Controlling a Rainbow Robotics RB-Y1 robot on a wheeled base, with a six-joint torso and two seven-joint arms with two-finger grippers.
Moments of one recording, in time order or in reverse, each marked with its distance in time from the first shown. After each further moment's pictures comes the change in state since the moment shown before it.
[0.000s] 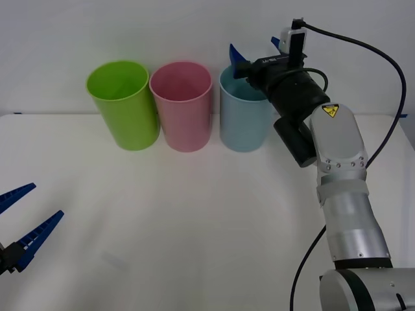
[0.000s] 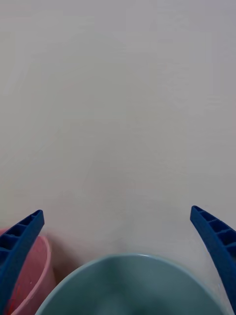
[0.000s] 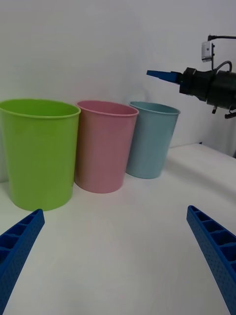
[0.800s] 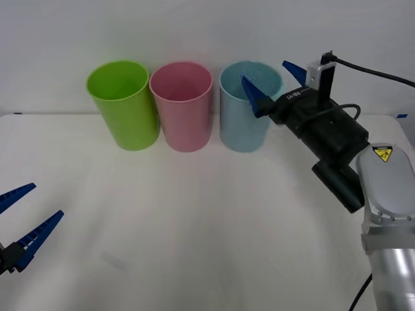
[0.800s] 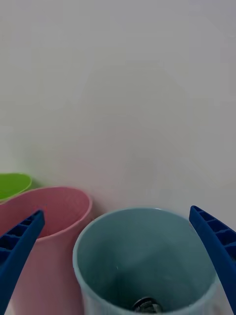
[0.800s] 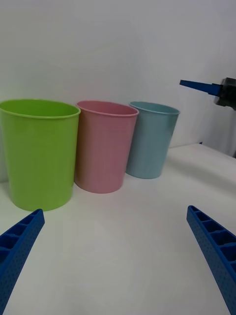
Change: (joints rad) right arm 0.338 -0.151 0.096 -0.364 -0.176 -0.193 -0.004; left arm 0.000 0.000 0.000 0.000 0.000 0.000 0.000
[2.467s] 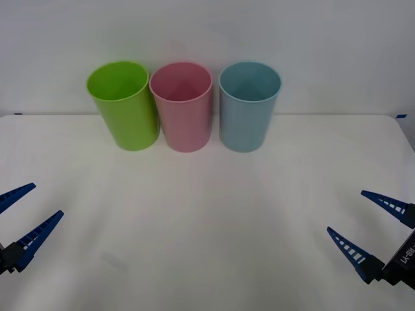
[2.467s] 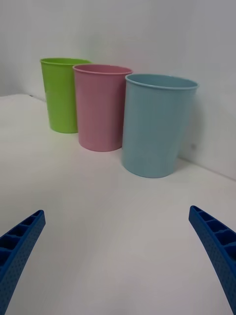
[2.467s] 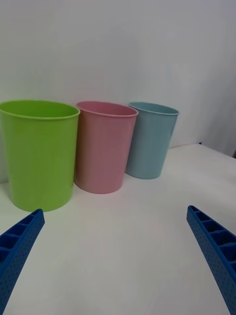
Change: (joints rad) right arm 0.747 -0.187 -0.298 -0.184 -0.485 -0.528 0.476; left arm 0.000 0.000 0.000 0.000 0.000 0.000 0.000
